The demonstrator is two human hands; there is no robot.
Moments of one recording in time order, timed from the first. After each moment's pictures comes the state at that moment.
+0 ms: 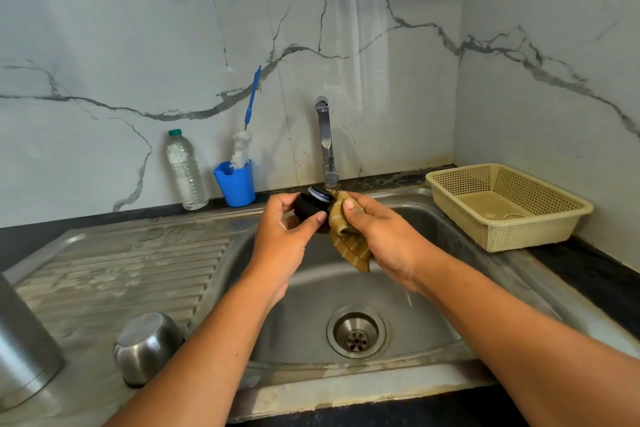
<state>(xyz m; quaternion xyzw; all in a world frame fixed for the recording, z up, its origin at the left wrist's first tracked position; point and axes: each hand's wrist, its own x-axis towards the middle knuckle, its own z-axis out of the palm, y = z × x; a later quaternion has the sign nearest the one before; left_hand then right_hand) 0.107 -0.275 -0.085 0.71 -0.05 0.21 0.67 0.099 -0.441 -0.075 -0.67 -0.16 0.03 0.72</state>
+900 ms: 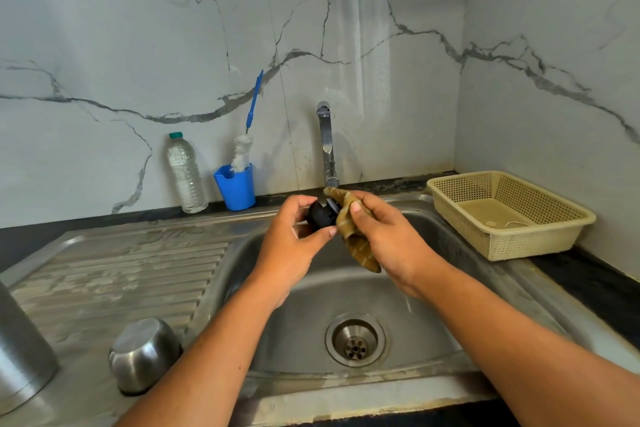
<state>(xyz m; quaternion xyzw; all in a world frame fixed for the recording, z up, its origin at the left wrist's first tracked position) 0.103 -0.274 -0.082 0.78 -0.11 0.18 0.59 0.105 -0.445 -0.075 -0.69 -0.17 -0.04 0.70</state>
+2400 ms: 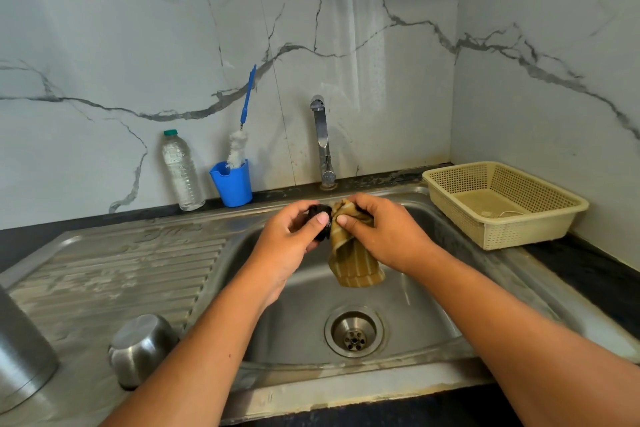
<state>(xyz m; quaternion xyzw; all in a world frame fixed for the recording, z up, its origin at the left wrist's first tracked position) 0.103 -0.271 -0.085 0.74 -0.07 0.08 0.67 0.110 -0.457 -0.076 -0.86 -0.20 -0.14 0.44</state>
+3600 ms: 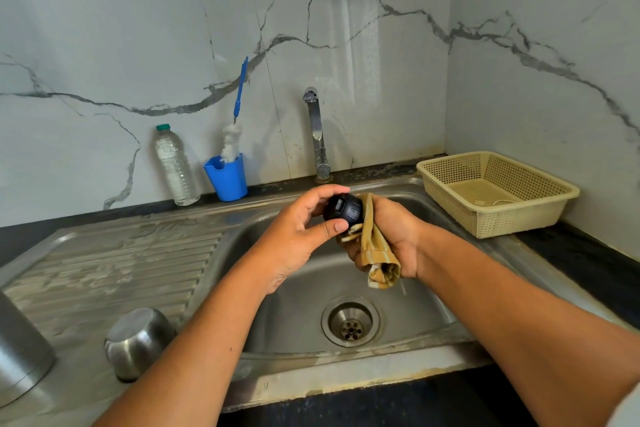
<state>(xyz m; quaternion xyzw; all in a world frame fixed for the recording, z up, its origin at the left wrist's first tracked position) 0.090 -0.281 -0.073 0.78 -0.24 0.05 0.57 0.101 -0.455 -0.067 -0.55 -0.01 0.25 0.80</state>
